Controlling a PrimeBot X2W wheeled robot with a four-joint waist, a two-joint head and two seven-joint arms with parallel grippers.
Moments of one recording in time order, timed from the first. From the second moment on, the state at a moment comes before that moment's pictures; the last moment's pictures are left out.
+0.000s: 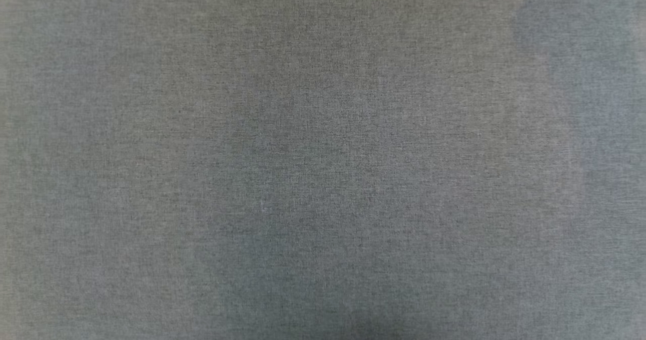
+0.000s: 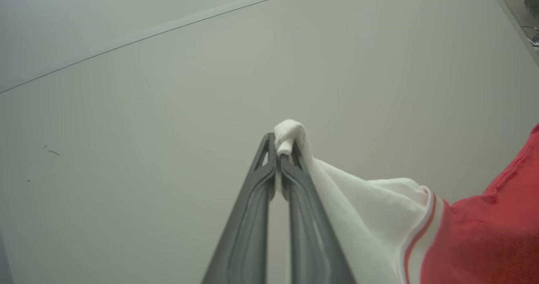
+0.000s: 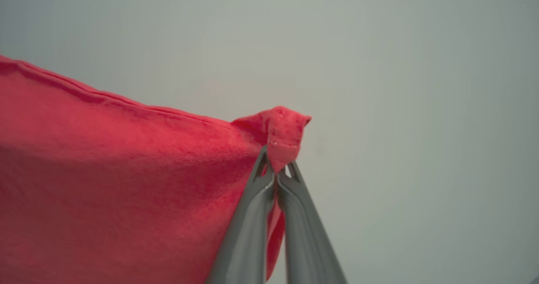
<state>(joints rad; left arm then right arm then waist) -1.94 0.41 -0.51 0.48 -0.39 -0.13 -0.13 -1.69 -0.68 0.42 0.43 0.56 0.13 0.16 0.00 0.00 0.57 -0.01</state>
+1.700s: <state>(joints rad) -0.27 0.61 -0.61 0.01 -0.77 0.14 -0.25 -0.76 -0.74 1.10 0.50 0.98 0.13 -0.22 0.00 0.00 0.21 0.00</state>
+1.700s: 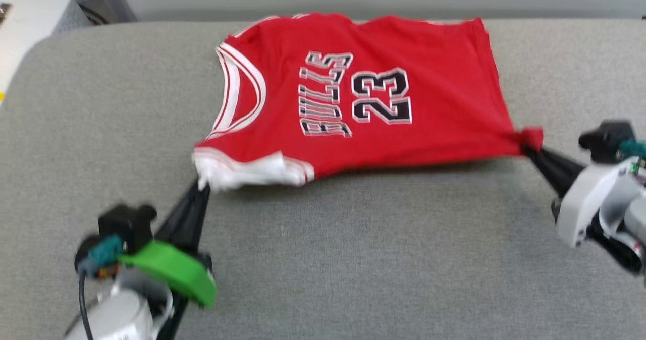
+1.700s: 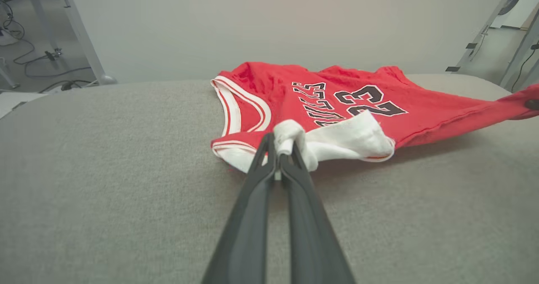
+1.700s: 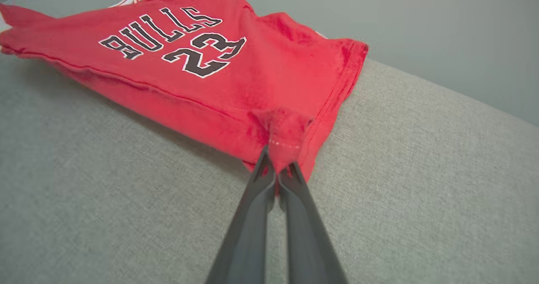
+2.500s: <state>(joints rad) 0.23 0.69 -0.68 -0.12 -1.04 0.17 -0.13 -0.20 -0.90 1.00 0.31 1.14 0.13 -0.18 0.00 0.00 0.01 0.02</state>
